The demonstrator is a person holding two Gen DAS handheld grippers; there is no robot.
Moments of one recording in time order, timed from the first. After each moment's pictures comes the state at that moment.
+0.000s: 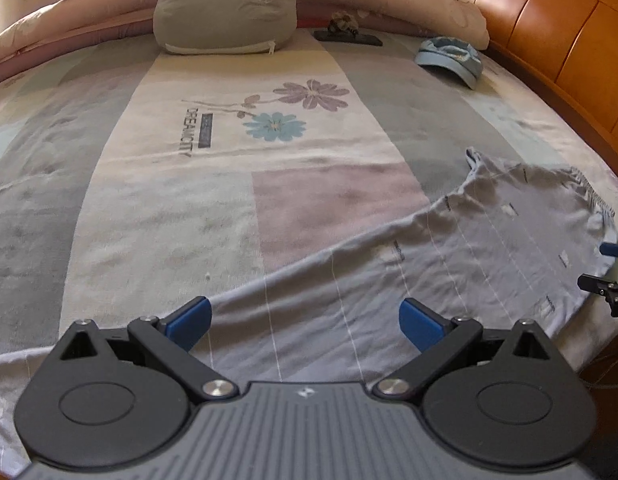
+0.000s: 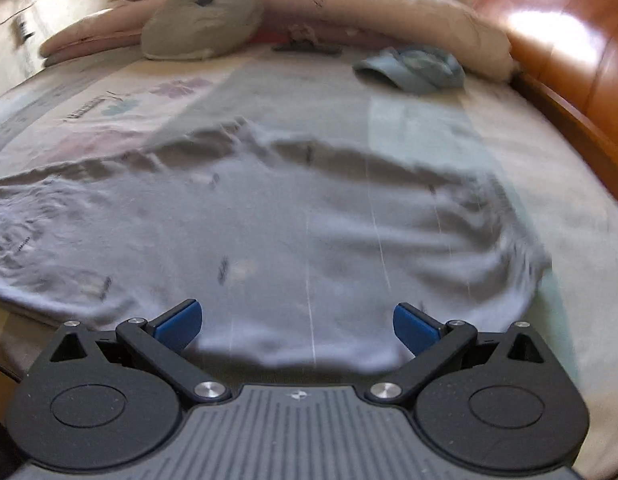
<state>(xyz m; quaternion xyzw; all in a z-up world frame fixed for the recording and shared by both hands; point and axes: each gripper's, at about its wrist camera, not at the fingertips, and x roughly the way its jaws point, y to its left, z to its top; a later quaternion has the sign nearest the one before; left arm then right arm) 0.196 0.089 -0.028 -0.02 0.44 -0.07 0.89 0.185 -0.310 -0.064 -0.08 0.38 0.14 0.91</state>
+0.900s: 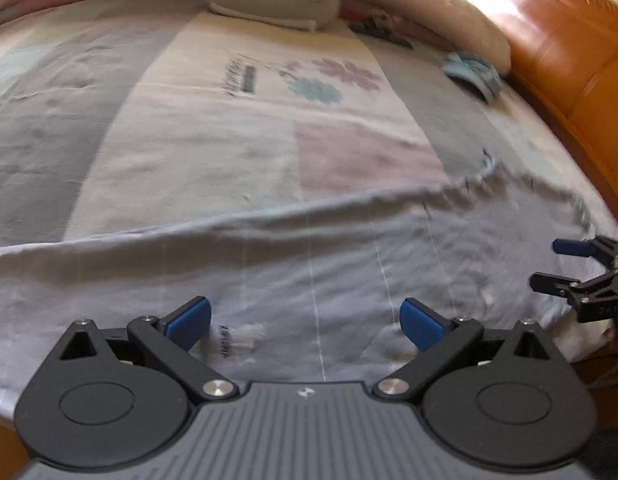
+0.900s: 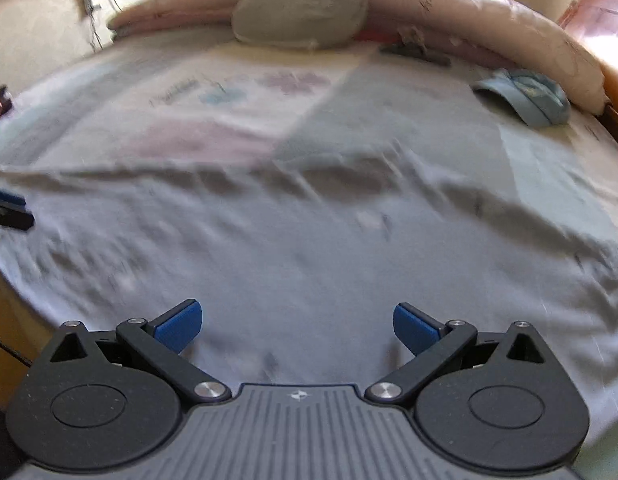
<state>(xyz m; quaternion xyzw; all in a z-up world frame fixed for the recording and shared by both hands) 0.154 0.138 -0.056 -0.12 0.44 -0.05 0.89 0.208 -0.201 -0.057 -0.09 0.39 0.24 0.88</state>
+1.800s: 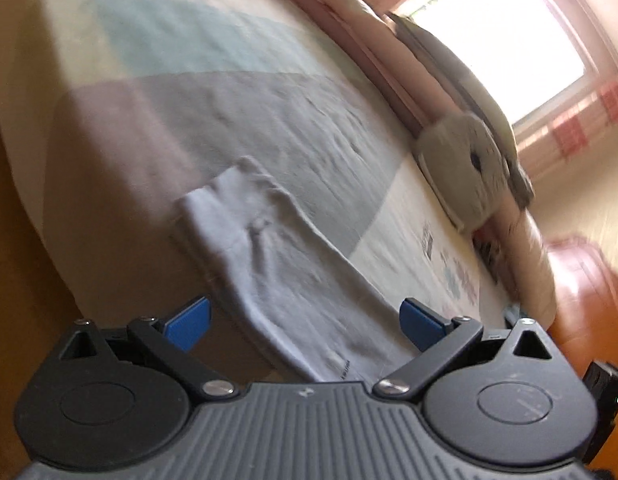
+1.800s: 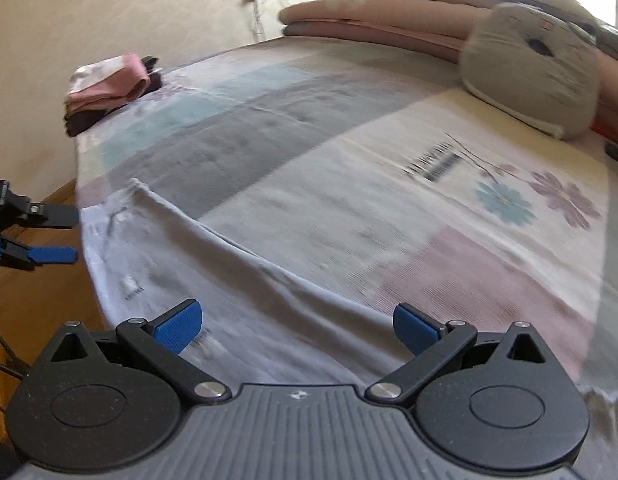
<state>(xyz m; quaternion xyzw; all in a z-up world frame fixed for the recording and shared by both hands) 0.018 0.312 -0.087 -0.45 0.27 0.14 0.84 0.213 0.022 -0.031 -0.14 0.36 0.45 0.80</state>
